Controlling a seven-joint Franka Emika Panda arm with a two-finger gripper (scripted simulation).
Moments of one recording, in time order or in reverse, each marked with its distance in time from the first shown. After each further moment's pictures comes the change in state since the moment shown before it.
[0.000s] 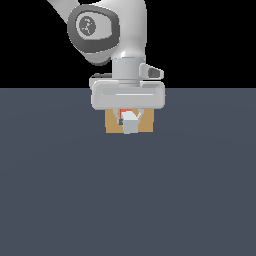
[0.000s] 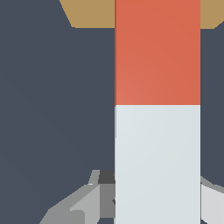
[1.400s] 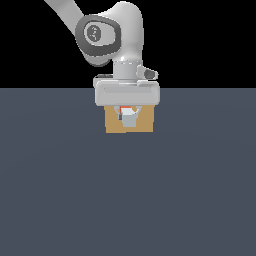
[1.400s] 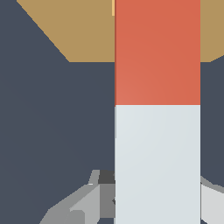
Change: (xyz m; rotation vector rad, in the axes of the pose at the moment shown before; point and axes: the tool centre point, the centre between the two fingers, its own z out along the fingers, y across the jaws) arm 0.051 0.003 -0.002 0.000 0.000 0.012
